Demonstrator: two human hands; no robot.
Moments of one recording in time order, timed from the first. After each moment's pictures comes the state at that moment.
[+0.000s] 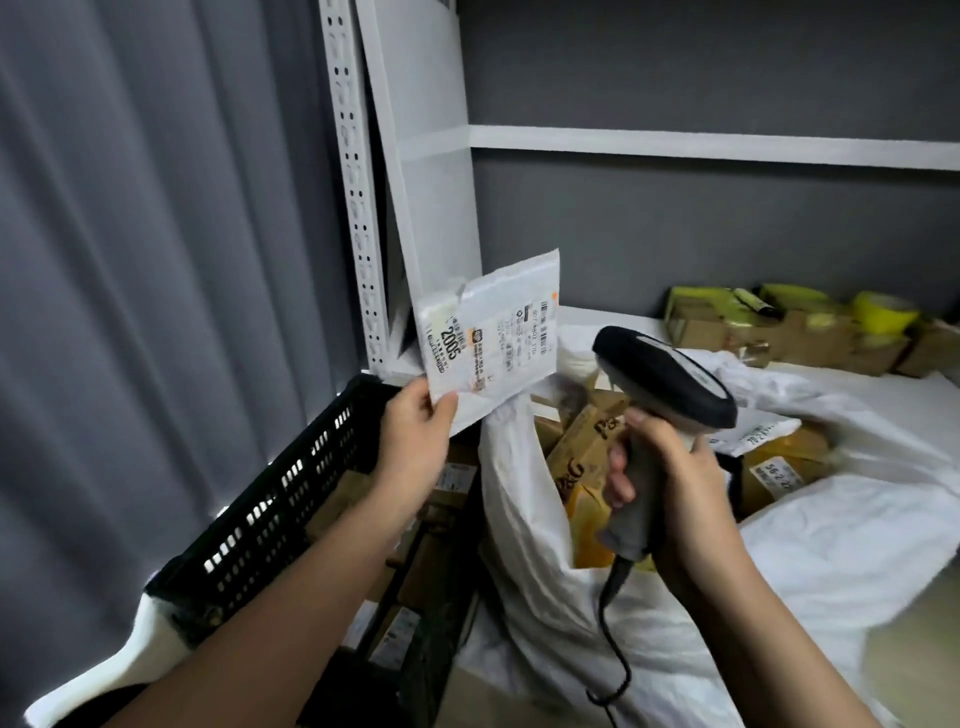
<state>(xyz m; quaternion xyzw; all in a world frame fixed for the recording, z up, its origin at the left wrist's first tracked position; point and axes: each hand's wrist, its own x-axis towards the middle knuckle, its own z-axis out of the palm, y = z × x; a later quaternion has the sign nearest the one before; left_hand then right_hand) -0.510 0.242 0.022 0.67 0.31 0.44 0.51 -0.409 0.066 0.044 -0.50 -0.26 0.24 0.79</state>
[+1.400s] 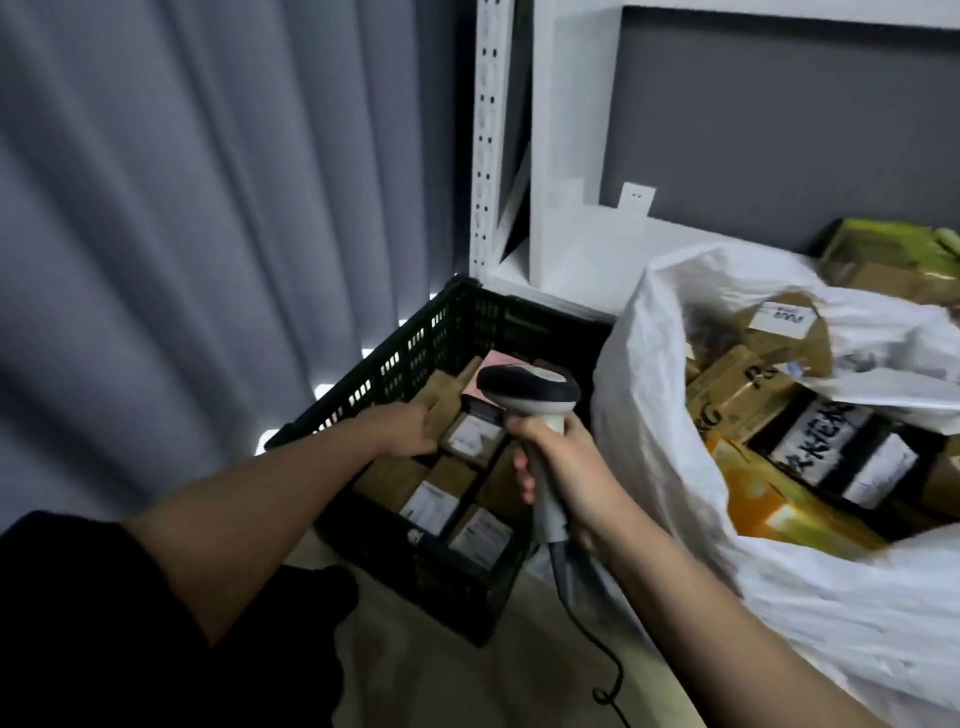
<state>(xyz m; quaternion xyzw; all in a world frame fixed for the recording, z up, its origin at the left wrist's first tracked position) -0.623 0.373 -0.108 0.87 0.42 -0.17 0.19 -0.497 0.188 -0.051 -0.59 -0.28 0.49 0.58</state>
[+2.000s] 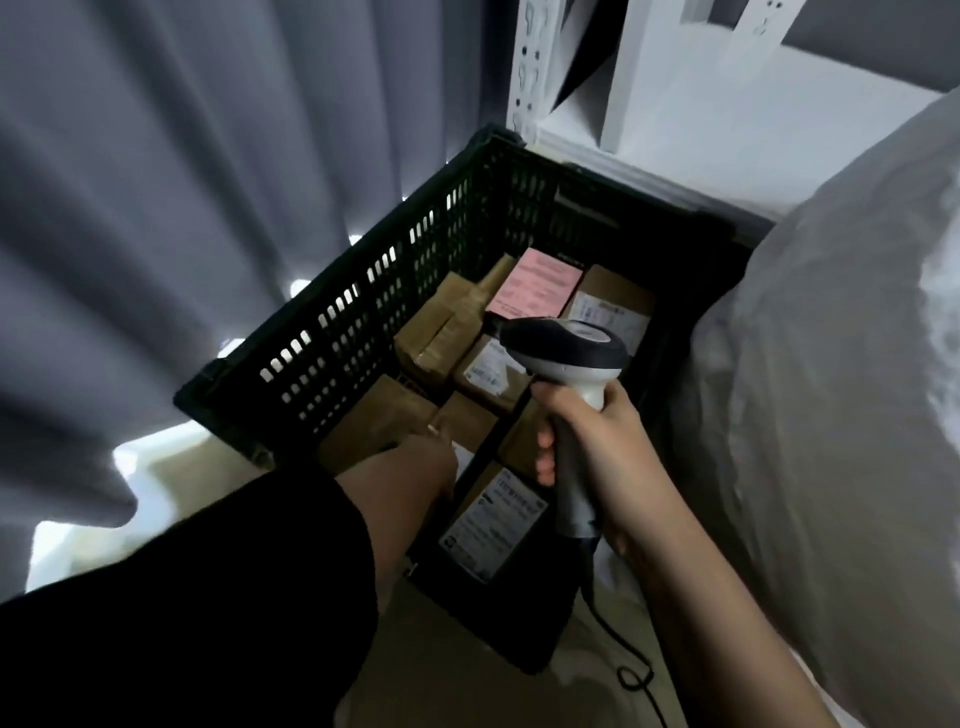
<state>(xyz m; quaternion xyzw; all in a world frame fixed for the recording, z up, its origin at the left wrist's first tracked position) -0.563 0.407 -0.328 0.75 0.45 -0.46 0.16 -0.464 0.284 -0.166 -0.64 -0.18 0.50 0.55</state>
